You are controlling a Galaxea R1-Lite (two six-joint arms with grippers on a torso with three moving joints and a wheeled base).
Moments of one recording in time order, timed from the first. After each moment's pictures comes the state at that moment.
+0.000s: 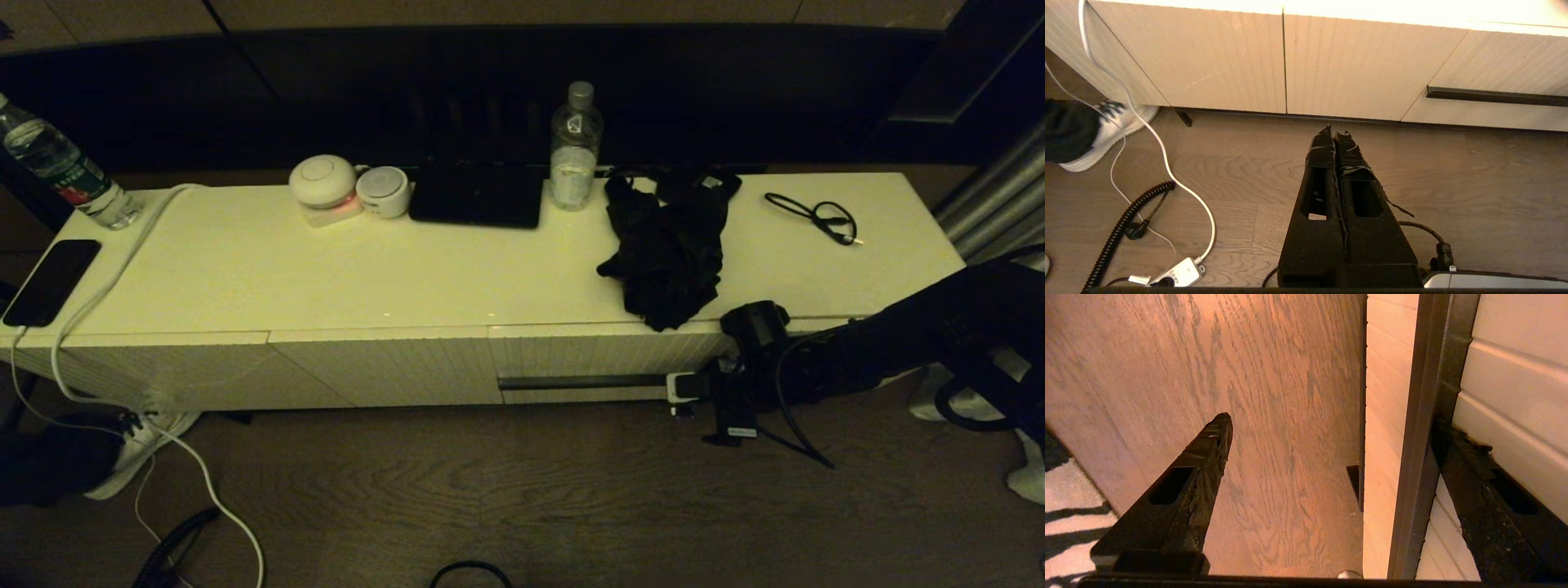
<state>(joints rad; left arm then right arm) 0.00 0.00 0.00 -0.04 0.02 -0.09 0.17 2.30 -1.37 -0.04 0.00 -1.29</state>
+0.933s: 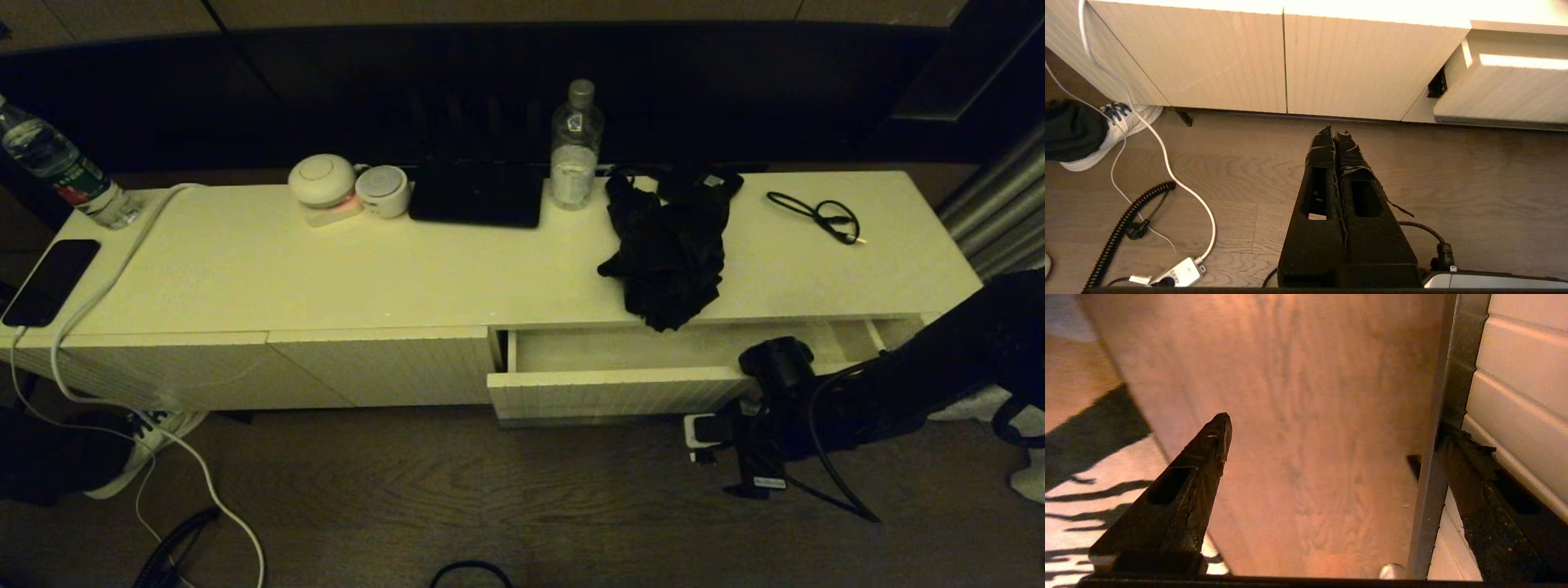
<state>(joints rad) 0.00 0.00 0.00 -0.04 0.02 -0.09 0.19 2.18 -1.04 -0.11 0.01 -1.25</state>
